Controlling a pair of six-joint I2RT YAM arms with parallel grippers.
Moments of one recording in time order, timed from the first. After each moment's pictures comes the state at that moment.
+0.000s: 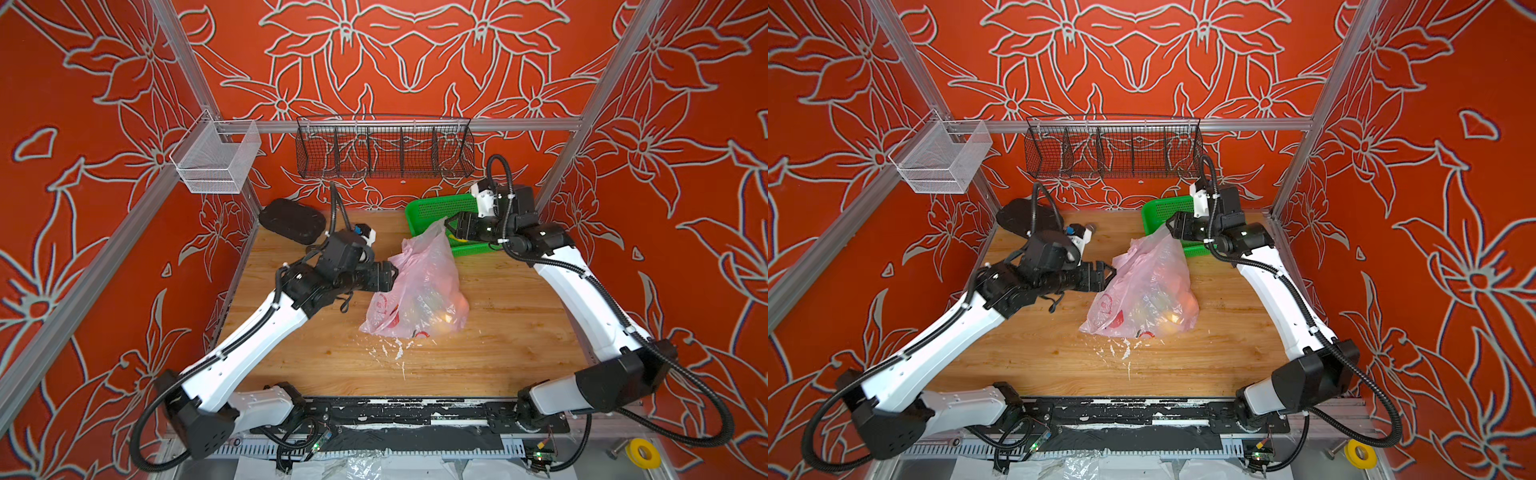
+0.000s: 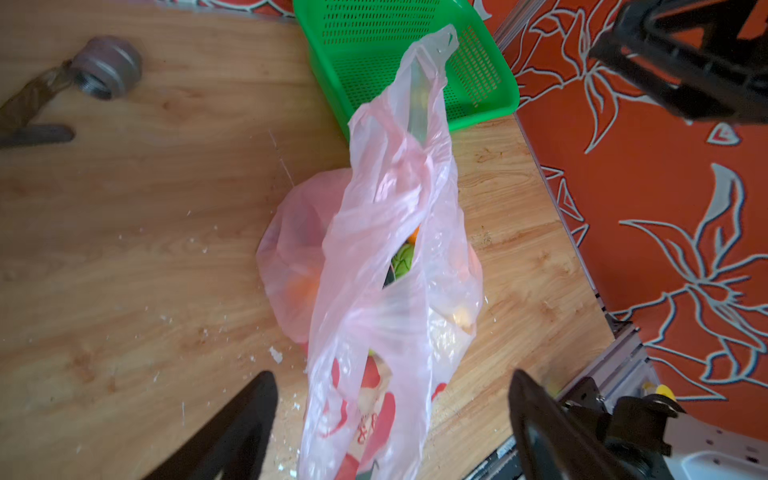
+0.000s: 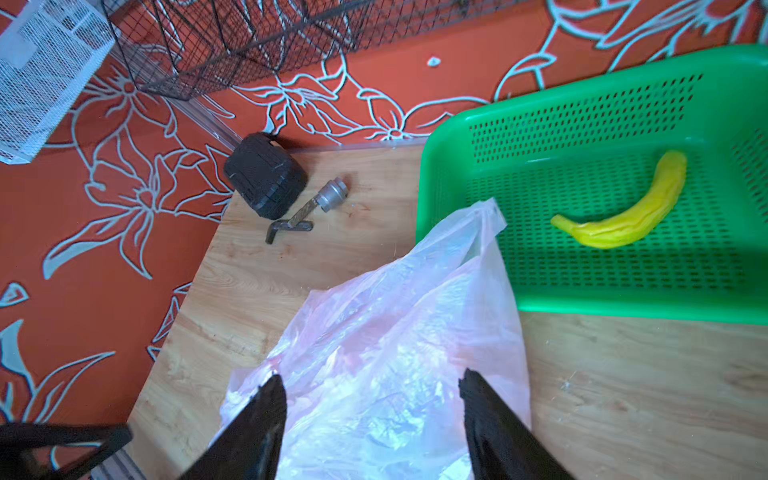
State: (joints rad) left arm -0.61 1.29 1.36 -0.75 0.07 -0.49; right arm 0.35 1.45 1.54 -0.69 -0.23 0.41
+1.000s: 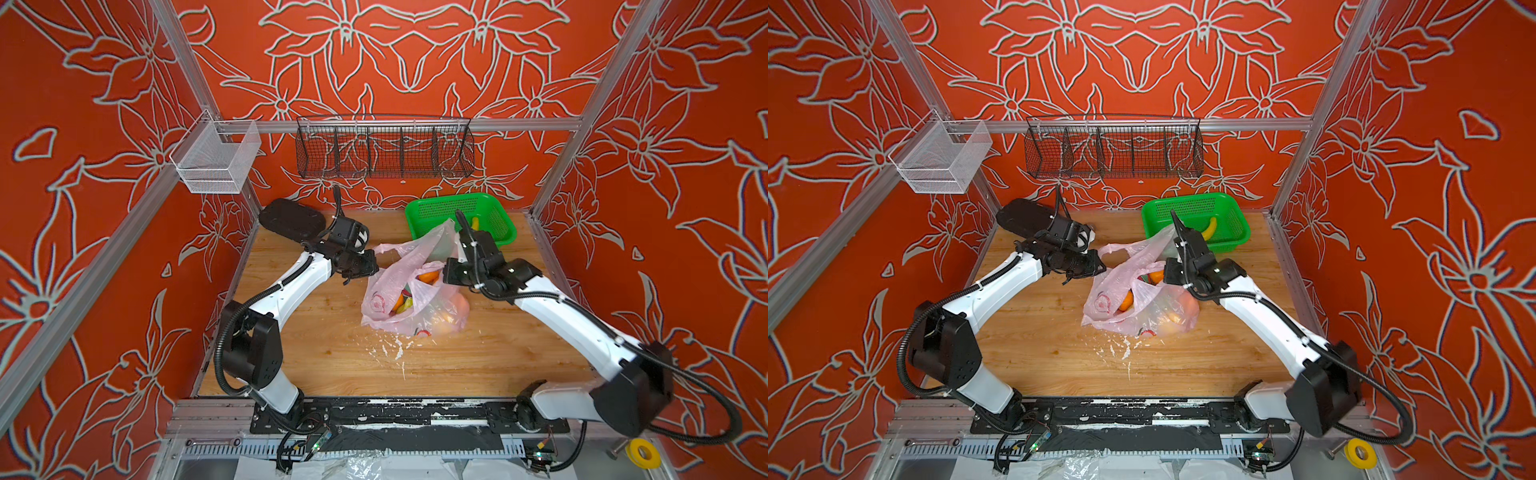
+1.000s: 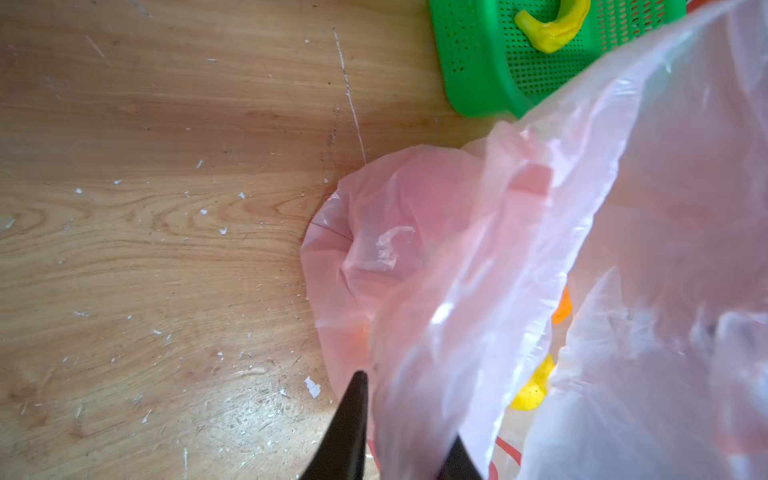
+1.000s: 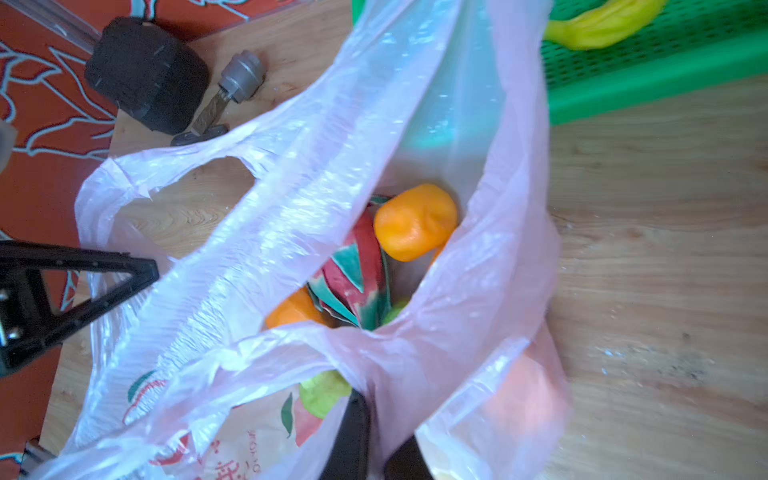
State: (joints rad) left arm -0.32 1.61 1.33 -0.69 0.32 -0.48; right arm 0.51 1.26 1.10 -0.64 0.03 0.60
